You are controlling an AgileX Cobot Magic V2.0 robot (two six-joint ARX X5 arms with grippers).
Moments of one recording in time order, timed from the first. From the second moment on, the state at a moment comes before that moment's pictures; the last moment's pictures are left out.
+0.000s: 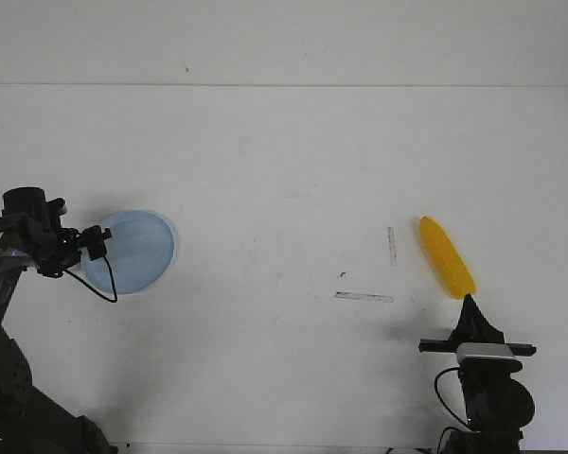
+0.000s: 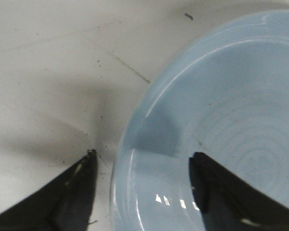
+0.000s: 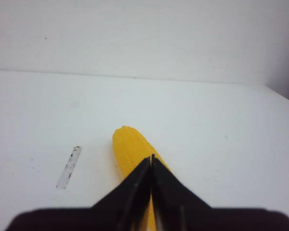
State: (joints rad) left arm 0.33 1.72 1.24 -0.63 0.21 -0.01; right arm -0.05 0.00 0.01 -0.03 0.00 -0.04
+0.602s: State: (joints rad) left arm 0.33 1.69 1.24 -0.62 0.22 -0.01; right arm -0.05 0.00 0.01 -0.03 0.00 -0.04
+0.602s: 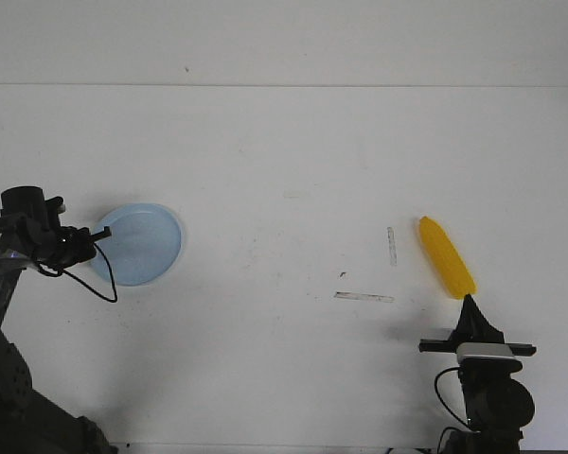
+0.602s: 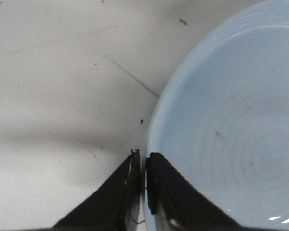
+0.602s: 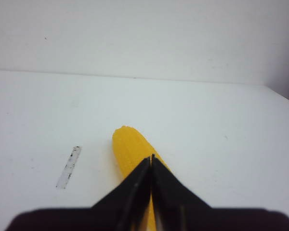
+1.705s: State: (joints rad) left arm -0.35 1.43 1.24 -0.75 0.46 0.04; right arm -0.05 0.00 0.01 -0.03 0.00 -0.04
